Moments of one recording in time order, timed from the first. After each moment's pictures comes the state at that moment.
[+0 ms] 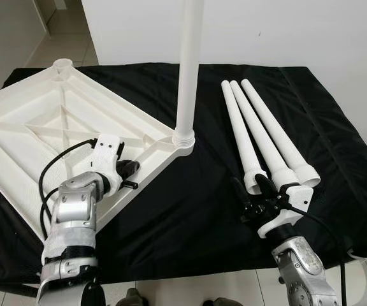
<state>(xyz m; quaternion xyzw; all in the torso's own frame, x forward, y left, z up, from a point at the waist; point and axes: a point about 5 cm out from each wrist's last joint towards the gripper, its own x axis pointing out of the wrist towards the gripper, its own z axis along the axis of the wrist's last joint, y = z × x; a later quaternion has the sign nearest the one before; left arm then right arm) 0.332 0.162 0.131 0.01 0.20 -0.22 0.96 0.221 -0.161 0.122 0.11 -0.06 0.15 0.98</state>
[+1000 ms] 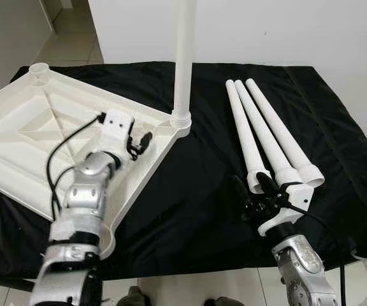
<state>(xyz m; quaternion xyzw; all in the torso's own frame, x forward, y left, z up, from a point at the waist) 0.354 0.167 0.179 0.11 0.00 -0.22 0.97 0.224 -0.162 0.125 0.10 -0.07 0.14 0.98</state>
